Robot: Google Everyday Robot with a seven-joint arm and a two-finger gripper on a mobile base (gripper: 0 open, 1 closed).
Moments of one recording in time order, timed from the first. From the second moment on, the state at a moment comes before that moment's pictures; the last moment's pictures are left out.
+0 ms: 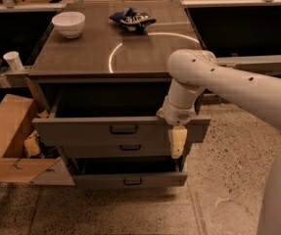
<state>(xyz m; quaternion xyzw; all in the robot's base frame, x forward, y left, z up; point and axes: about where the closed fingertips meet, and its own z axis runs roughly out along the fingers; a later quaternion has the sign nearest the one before) 0.547 -0.105 0.656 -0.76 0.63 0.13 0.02</state>
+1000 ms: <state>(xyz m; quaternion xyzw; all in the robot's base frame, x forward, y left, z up) 0.493 -0.127 0.687 -0.75 0.65 0.12 0.02</state>
